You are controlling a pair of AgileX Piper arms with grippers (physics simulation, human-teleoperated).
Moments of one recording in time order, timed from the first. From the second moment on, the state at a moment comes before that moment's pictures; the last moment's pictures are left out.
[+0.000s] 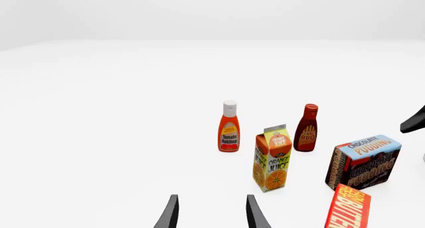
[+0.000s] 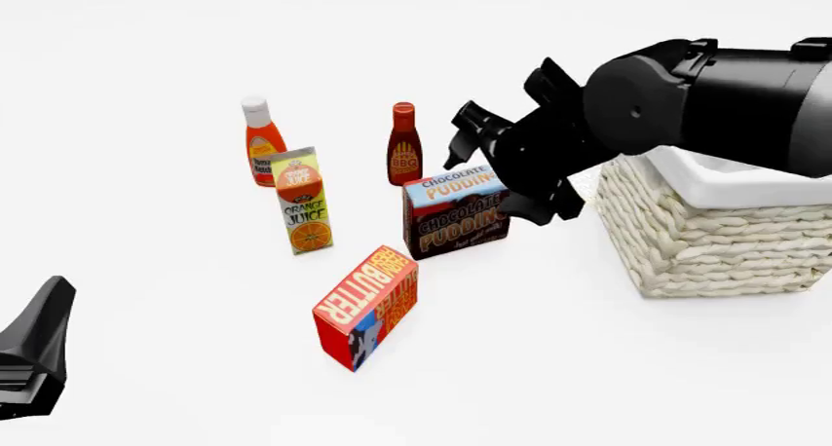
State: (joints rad) left arm 0.00 0.01 0.00 0.00 0.00; right arm 0.58 1.55 -1.18 0.57 1.07
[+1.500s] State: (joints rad) left arm 0.00 0.01 0.00 0.00 0.00; right arm 0.64 1.75 -1.24 0.56 1.20
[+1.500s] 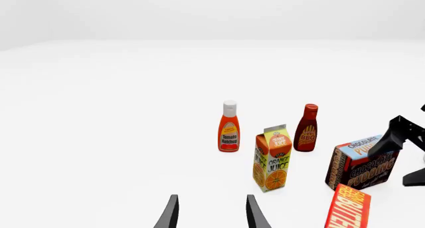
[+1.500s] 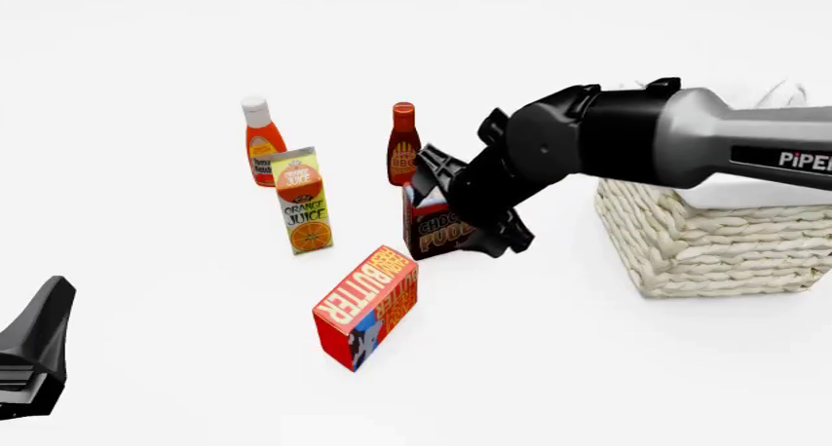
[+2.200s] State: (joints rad) left arm 0.00 0.01 0.00 0.00 0.00; right arm 0.68 1.81 -1.30 0.59 1.22
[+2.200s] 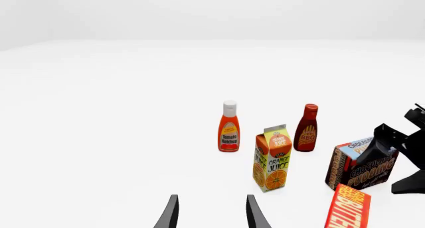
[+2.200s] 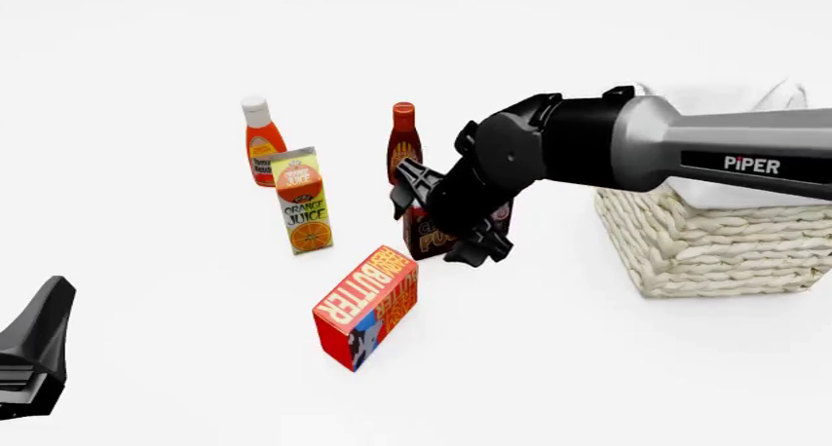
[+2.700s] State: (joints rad) left arm 0.00 0.01 0.00 0.00 0.00; right arm 0.69 1.85 -1.34 0.61 1.23
